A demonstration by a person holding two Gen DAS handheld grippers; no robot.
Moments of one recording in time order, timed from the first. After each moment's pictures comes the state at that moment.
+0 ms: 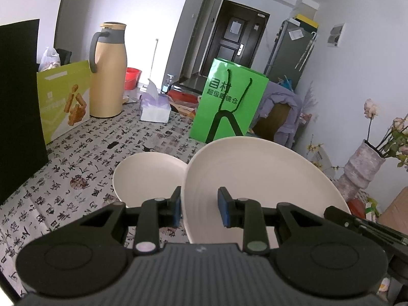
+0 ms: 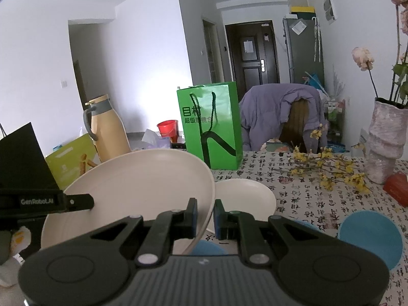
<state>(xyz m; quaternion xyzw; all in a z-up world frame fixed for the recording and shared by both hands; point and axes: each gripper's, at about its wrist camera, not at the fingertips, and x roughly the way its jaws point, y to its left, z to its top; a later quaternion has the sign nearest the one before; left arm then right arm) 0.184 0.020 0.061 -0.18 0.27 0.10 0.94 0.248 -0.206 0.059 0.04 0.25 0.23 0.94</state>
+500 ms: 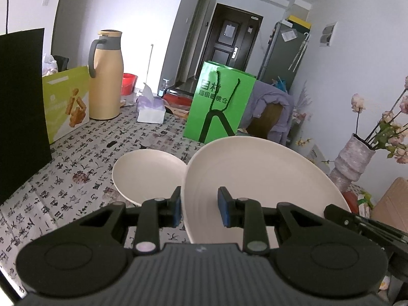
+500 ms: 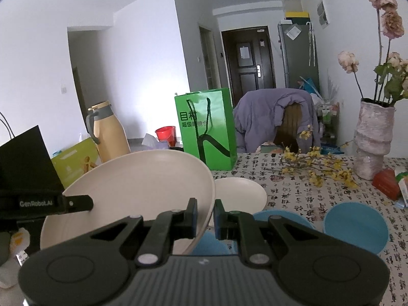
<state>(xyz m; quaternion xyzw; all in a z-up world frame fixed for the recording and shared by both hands) 0.148 -0.004 0.066 -0.16 0.26 0.10 0.95 0.209 -0.230 0.063 0.04 0.24 0.22 0.94</state>
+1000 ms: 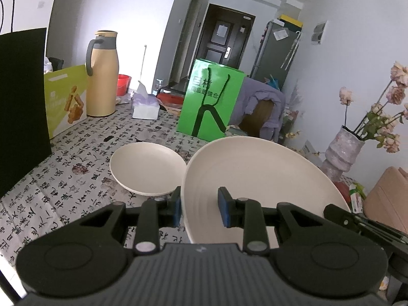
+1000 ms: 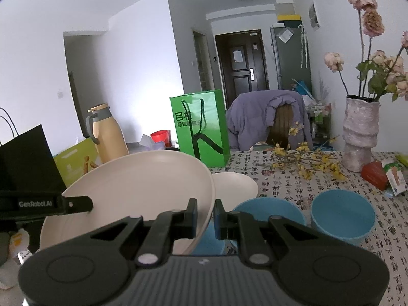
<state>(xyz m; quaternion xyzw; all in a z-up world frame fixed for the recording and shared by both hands) 0.116 -0.018 0.062 -0.16 0.26 0.08 0.95 0.167 -0.247 0.056 0.05 0.23 0.21 0.95</state>
